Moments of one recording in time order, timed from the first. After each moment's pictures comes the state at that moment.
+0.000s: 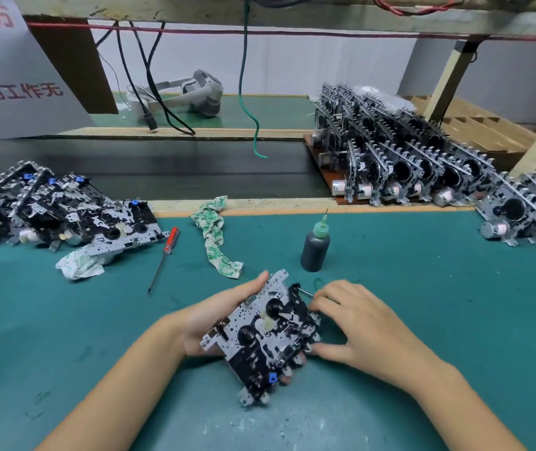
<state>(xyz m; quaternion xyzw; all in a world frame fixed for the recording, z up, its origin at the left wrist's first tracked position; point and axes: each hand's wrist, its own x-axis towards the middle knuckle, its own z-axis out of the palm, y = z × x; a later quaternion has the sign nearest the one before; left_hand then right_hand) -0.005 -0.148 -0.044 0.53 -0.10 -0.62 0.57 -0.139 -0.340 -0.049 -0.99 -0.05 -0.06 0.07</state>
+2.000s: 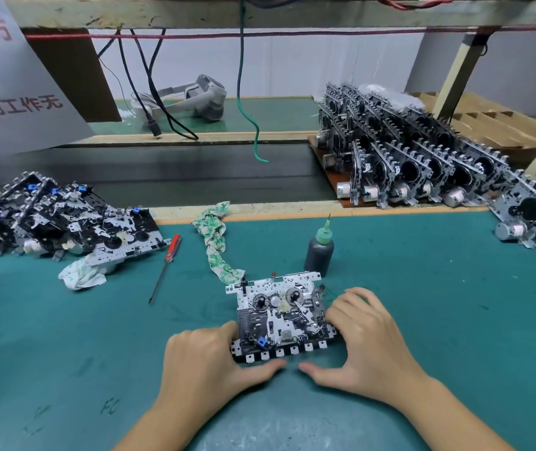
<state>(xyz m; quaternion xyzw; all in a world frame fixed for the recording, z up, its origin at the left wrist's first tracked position) -0.046 -0.129 -0.078 0.90 -0.34 0.15 0.23 -0.131 -0.340 -0.084 -0.95 -0.04 -0.31 0.07</state>
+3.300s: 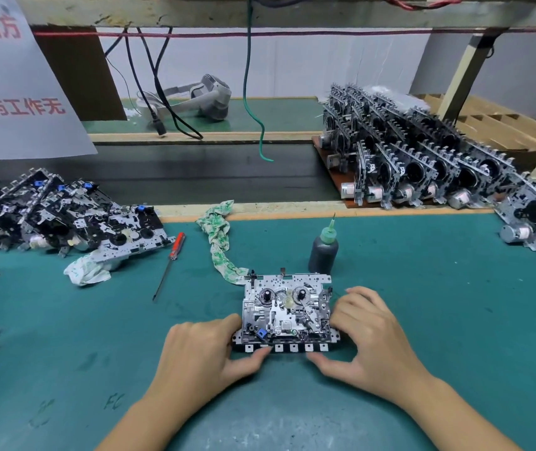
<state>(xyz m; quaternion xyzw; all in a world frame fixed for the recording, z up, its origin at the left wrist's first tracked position) -0.035 -0.118 -0.075 0.88 -0.41 0.15 0.21 -0.132 -0.345 -0.088 -0.95 -0.06 -0.30 0.10</state>
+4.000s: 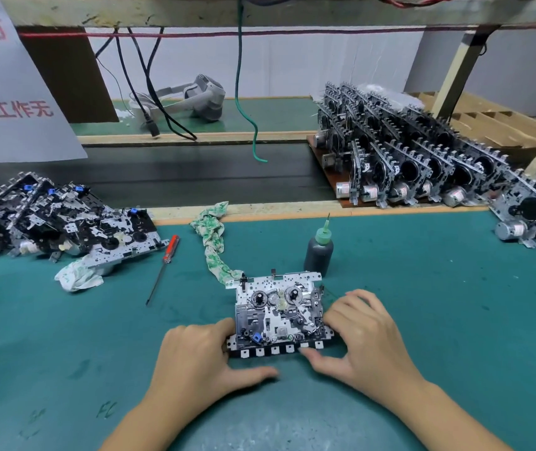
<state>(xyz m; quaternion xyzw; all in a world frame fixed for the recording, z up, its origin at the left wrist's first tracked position) -0.037 -0.123 -0.073 0.89 -0.37 0.12 0.24 -0.130 -0.337 -0.086 -0.94 -0.03 -0.33 0.06</state>
